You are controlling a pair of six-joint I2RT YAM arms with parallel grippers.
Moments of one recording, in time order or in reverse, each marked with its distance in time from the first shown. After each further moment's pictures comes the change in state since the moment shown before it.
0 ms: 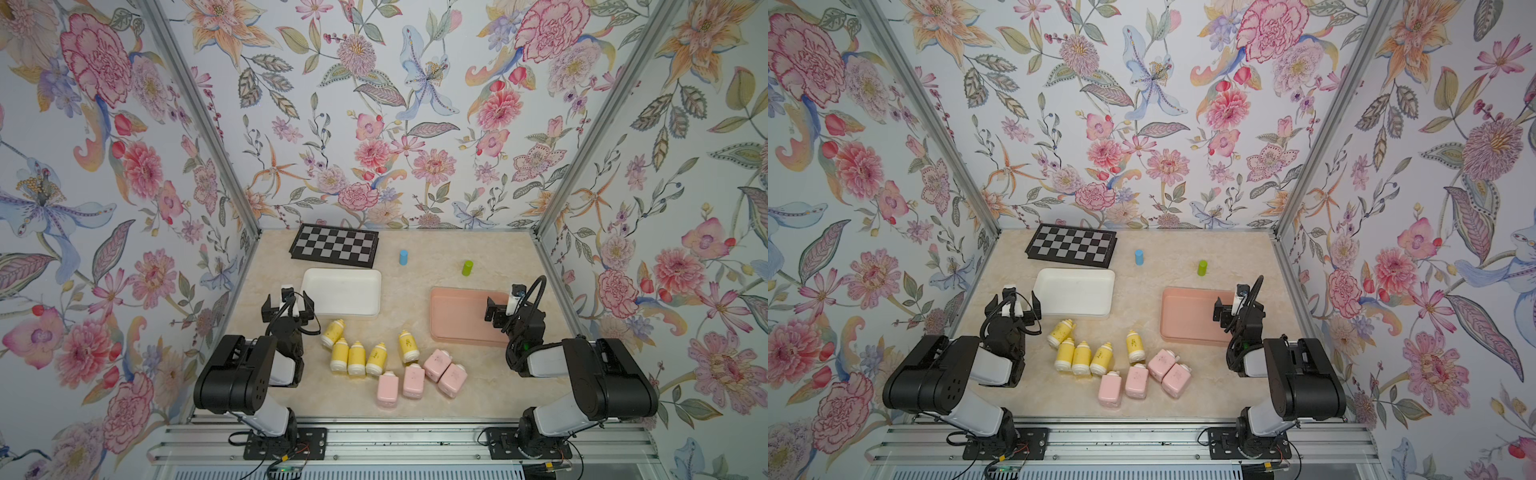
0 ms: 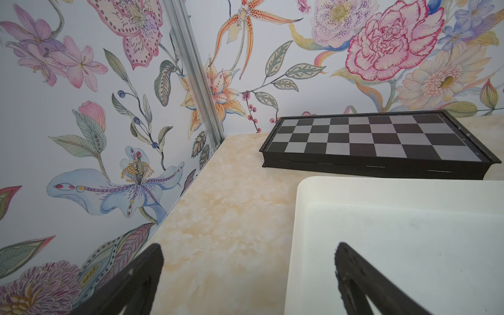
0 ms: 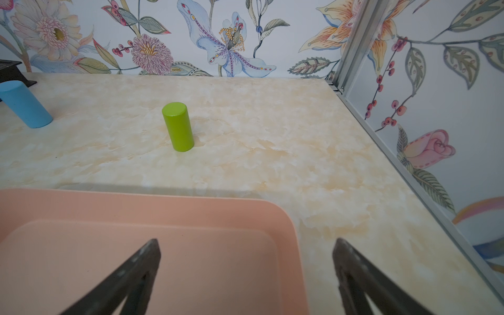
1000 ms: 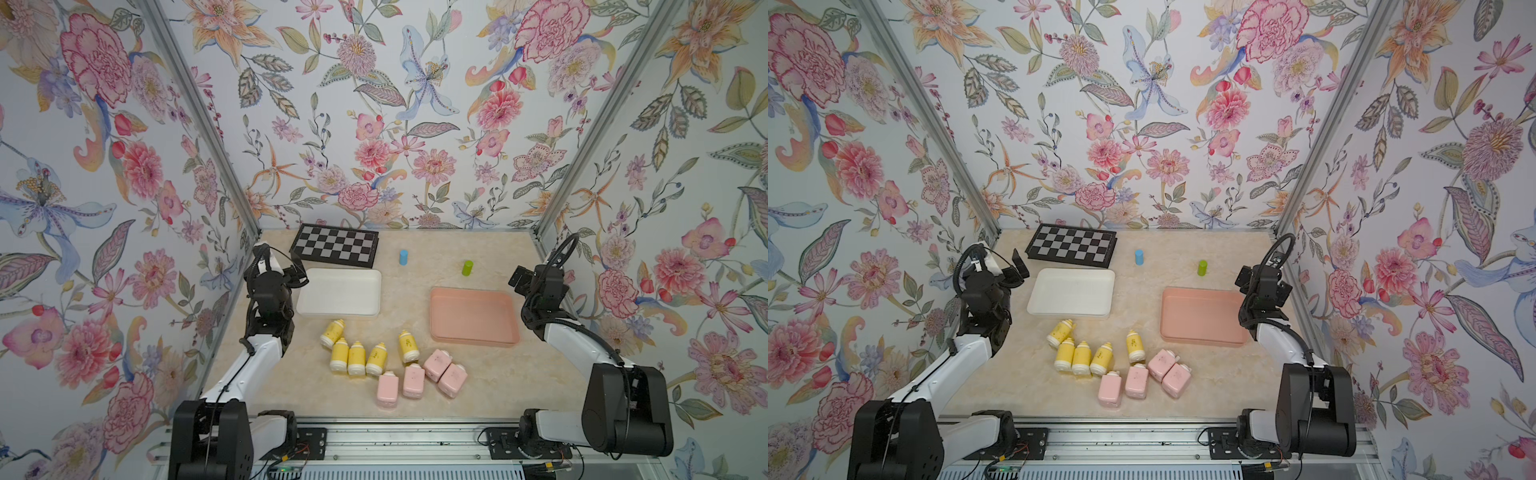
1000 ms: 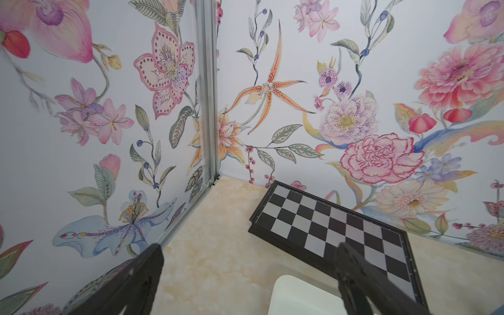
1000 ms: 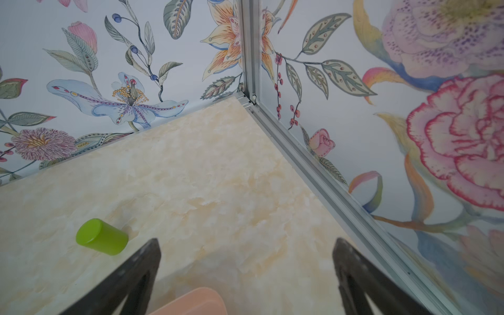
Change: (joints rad) left arm 0.024 -0.412 0.472 -0.877 0.029 -0.322; right arm -0.092 -0.208 0.470 -0.833 0.263 0.303
